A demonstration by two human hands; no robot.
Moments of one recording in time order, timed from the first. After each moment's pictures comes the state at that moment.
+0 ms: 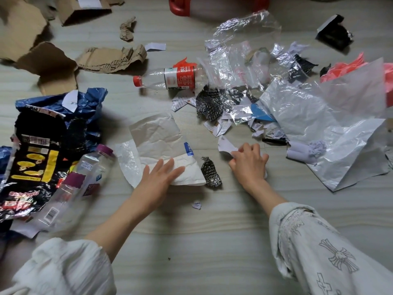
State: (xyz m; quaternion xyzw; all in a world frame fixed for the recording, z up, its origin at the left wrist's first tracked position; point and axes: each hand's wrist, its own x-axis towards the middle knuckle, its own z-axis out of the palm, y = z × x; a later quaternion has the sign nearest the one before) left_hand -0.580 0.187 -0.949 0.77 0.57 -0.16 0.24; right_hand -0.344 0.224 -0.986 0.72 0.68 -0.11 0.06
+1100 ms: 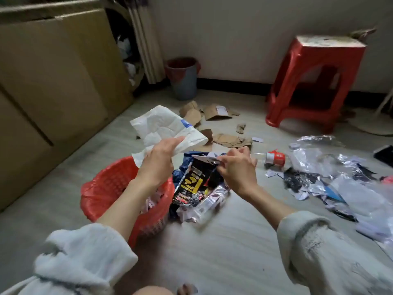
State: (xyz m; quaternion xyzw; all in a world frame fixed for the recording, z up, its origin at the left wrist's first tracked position) left_hand -0.816 0.044 -0.642 0.65 0.71 0.25 0.07; right_hand -0.619 0.098 -0.672 0.55 0.81 -0.11 -0.17
